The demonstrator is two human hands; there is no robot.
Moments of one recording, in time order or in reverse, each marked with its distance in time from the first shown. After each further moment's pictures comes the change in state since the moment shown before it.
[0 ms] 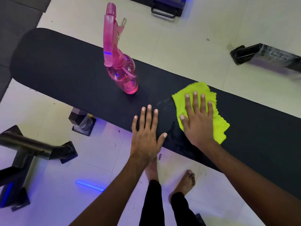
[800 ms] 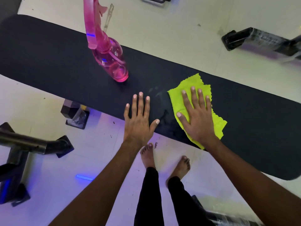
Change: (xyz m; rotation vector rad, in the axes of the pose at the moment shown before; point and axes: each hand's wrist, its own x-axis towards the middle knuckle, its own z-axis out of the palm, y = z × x) left_hand 0.002 -0.004 0.001 0.048 -0.019 0.020; right_hand -0.041 0.033 0.019 0.038 0.044 -0.030
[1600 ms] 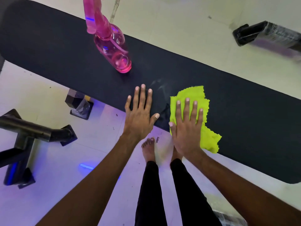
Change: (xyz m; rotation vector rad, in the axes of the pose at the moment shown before) left_hand -0.001 0.000 -0.011 -0.027 -0.064 -0.007; right_hand -0.046 -0.055 0.026 -0.026 0.024 0.062
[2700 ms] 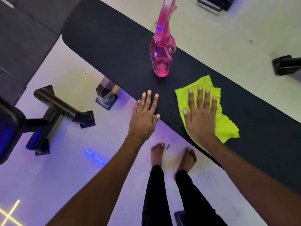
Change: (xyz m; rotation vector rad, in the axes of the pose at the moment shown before) left_hand -0.028 -0.052 -0.011 -0.177 -0.044 -0.230; right_hand 0.085 -0.030 -0.029 -0.007 -0.038 -0.247
